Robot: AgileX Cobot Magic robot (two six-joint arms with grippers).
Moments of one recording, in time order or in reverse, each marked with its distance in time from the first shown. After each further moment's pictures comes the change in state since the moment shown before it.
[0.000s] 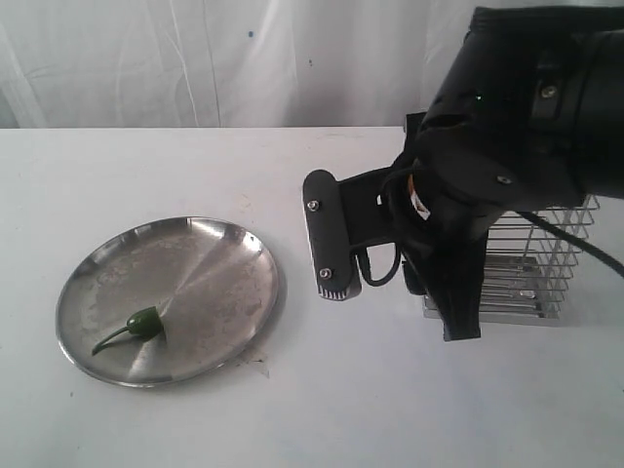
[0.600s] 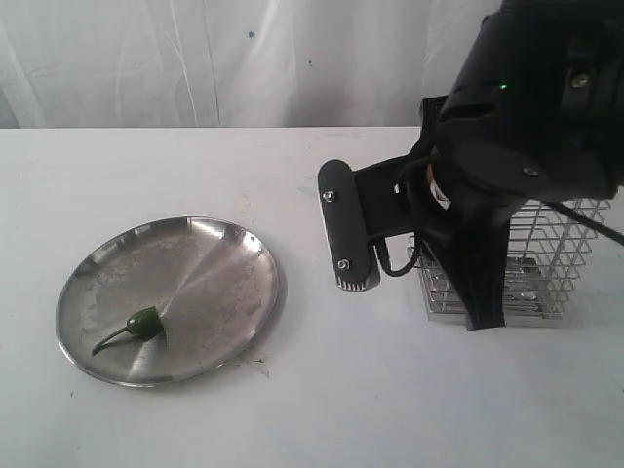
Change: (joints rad) left arm 0.000 0.000 0.000 0.000 0.000 0.000; right arm 0.000 -0.040 -0.004 -0.048 0.045 0.000
